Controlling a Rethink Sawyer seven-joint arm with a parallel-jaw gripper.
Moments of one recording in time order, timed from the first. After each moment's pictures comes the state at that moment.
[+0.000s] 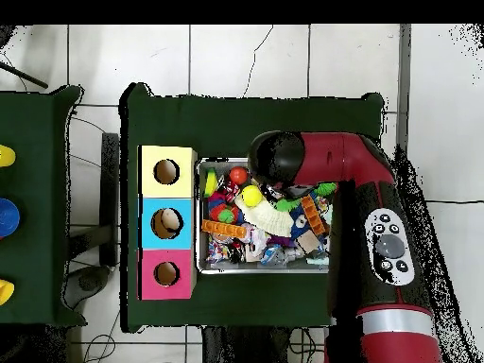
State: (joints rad) arm -0.40 -0.58 0.21 1.28 -0.44 1.10 0.95
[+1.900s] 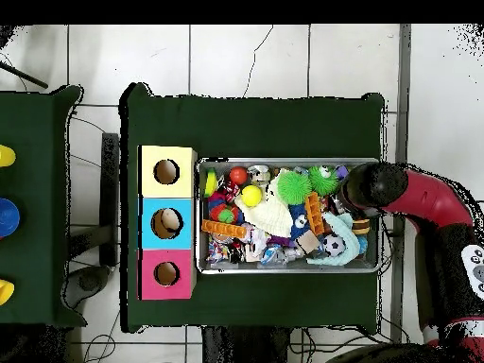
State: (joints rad) arm -0.76 -0.39 0.32 1.24 -0.47 1.01 0.95
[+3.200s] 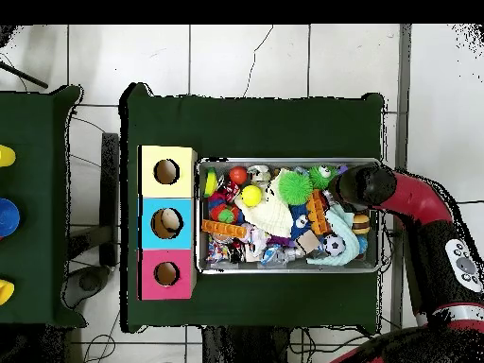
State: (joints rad) arm -0.87 -0.24 0.50 1.18 -0.59 0.93 0.93
